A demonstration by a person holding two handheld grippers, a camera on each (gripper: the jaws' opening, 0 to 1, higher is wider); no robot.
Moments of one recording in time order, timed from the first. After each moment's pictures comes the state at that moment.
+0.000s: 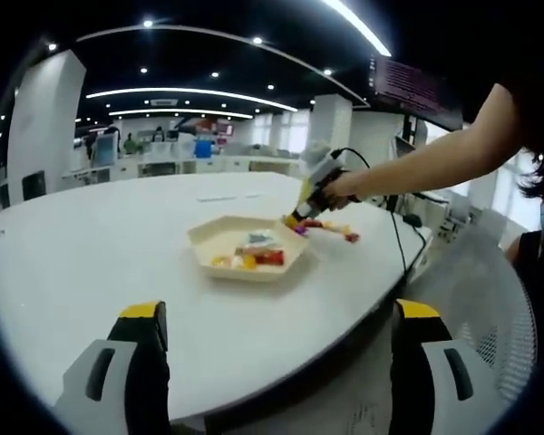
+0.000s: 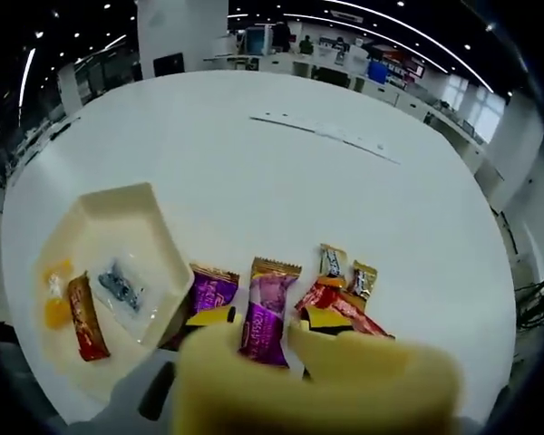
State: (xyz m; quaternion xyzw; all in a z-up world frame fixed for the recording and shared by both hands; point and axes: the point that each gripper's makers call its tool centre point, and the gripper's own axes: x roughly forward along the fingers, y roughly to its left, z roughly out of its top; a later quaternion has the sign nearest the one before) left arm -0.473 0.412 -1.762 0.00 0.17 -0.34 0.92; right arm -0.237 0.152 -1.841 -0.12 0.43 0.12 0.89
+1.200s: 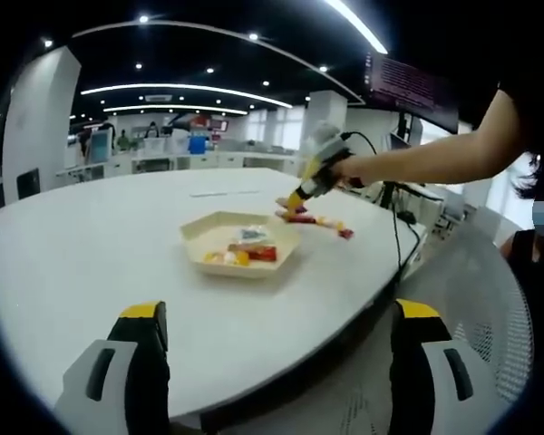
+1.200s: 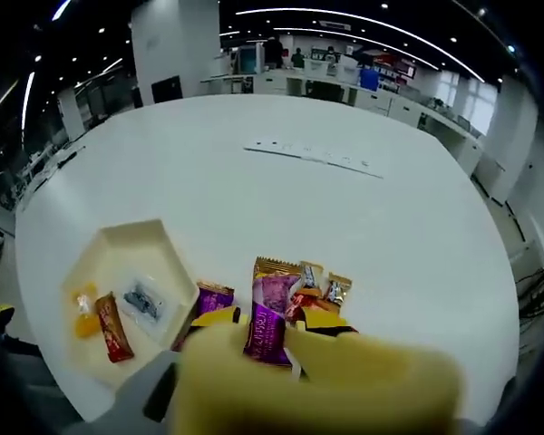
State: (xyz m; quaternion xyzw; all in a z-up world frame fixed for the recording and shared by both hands) left arm -0.477 0.409 -1.764 0.00 0.18 -0.36 0.92; right arm -0.262 0.147 -1.788 -0.08 0.40 0.12 0.91
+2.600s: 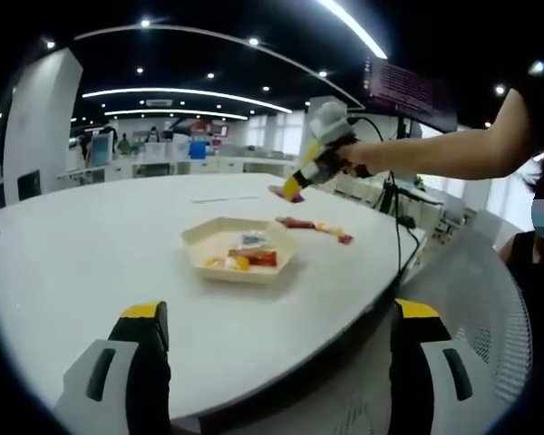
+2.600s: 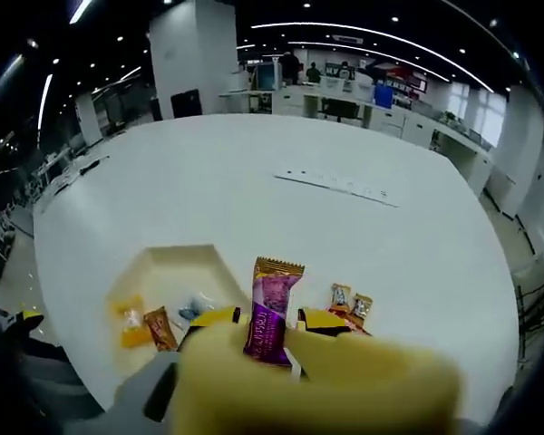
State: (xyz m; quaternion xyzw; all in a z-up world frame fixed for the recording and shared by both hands) left arm -0.477 0.408 -1.761 -0.01 0.17 -0.36 0.92; right arm -0.266 0.195 -1.745 -0.08 0.36 0.17 0.91
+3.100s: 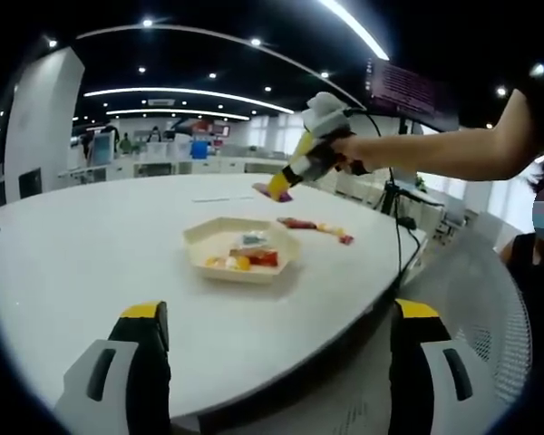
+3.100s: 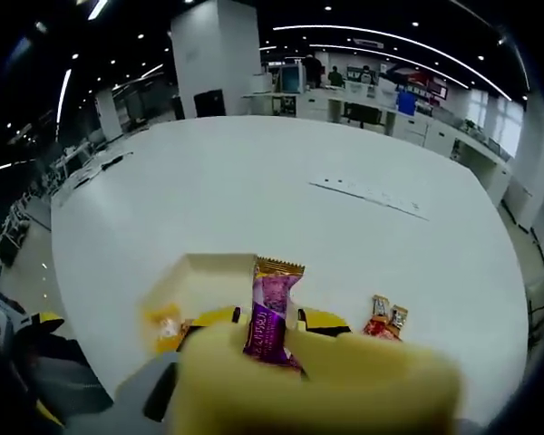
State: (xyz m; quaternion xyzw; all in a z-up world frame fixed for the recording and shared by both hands) left arm -0.478 0.408 -1.762 -0.01 0.17 -0.36 0.92; right arm -0.263 0.239 -1.741 -0.07 0.35 0.22 0.91
